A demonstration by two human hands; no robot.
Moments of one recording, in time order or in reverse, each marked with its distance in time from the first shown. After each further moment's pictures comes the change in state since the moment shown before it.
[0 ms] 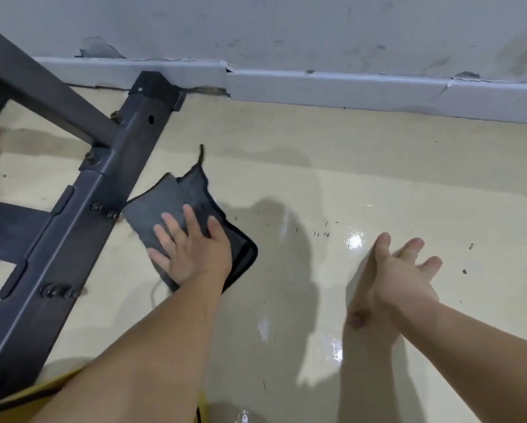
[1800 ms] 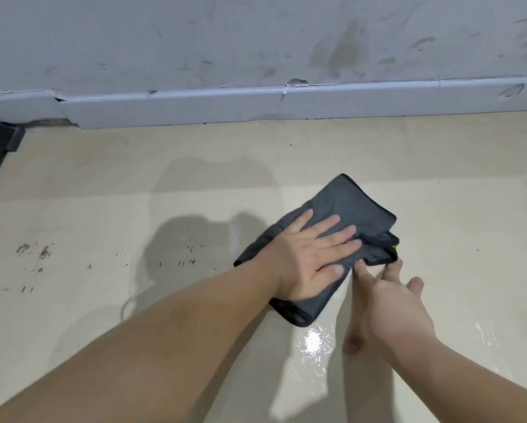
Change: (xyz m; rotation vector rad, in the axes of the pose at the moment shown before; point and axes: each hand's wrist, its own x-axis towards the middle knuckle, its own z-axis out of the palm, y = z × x) left_hand -0.175 0.256 0.097 0.242 -0.213 1.835; right_hand 0.016 0.180 -0.018 0.150 -0.051 0.075
